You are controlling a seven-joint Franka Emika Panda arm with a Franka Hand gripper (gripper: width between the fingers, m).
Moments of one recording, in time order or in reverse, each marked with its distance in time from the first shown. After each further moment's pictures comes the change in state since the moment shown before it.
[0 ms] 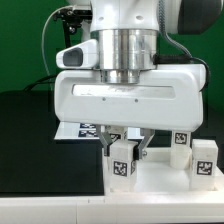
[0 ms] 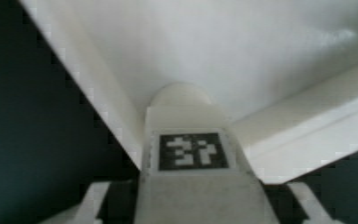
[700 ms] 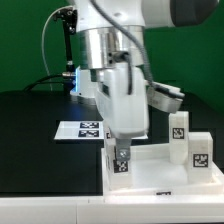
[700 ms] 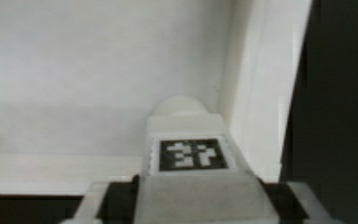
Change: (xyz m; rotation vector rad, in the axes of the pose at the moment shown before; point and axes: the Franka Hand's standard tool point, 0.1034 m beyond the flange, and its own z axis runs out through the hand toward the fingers) arm 0.002 0.004 -0.003 0.040 -0.068 0.958
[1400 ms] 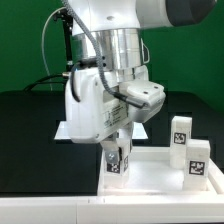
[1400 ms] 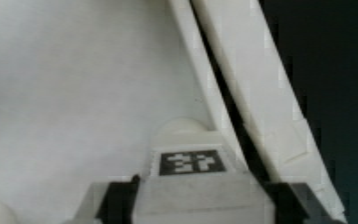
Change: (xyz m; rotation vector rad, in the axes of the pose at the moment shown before) arm 0.004 0.004 0.002 -0.011 -0.023 0.536
